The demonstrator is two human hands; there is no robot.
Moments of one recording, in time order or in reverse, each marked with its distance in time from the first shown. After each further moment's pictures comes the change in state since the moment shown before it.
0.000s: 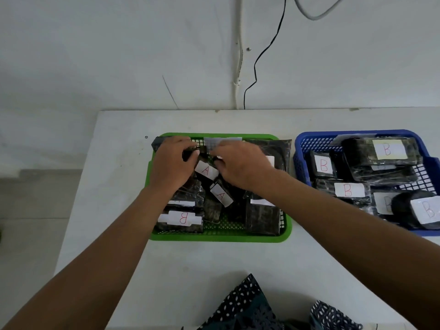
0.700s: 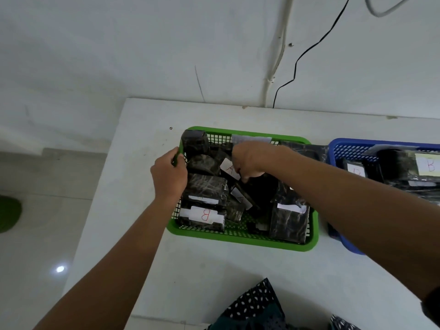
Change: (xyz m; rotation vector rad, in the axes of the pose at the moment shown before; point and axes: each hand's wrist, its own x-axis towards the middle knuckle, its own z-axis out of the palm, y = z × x) left_hand -0.035 -0.050 -0.008 -0.247 0.182 -0.538; right_hand 0.065 -0.015 0.012 -0.223 -0.623 -0.020
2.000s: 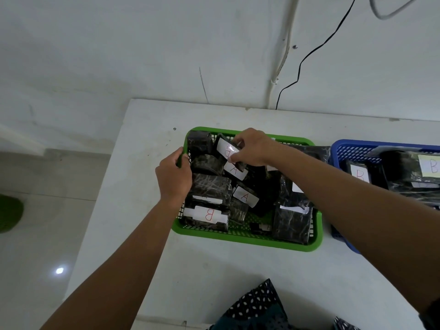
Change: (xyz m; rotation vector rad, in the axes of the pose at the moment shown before) left_hand -0.004 -0.002 0.001 -0.044 0.017 0.006; right_hand 0.011 0.011 0.004 0.627 0.287 0.105
